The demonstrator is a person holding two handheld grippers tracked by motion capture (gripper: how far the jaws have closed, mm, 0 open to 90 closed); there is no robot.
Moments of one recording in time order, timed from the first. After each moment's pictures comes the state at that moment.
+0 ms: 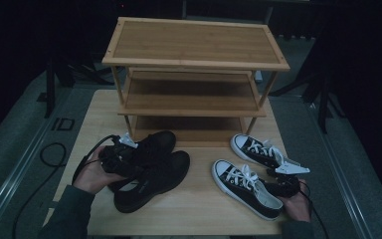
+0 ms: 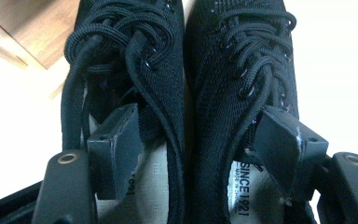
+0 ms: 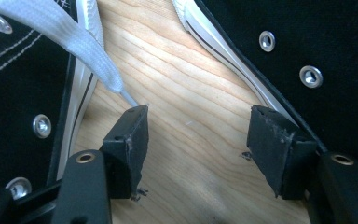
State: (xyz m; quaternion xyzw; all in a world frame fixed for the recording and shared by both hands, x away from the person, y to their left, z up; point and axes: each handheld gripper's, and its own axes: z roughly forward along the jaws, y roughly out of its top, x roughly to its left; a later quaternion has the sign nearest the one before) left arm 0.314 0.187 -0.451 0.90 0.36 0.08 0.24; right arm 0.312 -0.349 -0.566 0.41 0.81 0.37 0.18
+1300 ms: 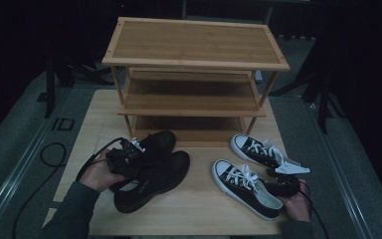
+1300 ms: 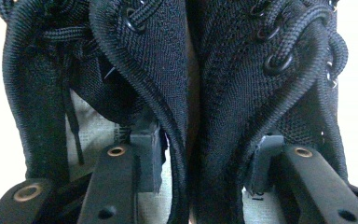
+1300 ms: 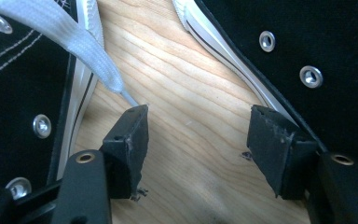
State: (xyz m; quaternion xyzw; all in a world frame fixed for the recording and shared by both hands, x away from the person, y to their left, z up) left arm 0.325 0.172 -0.468 0.92 0.35 0.06 0.14; right arm 0.312 -0.349 -0.566 0.41 0.81 0.37 0.18
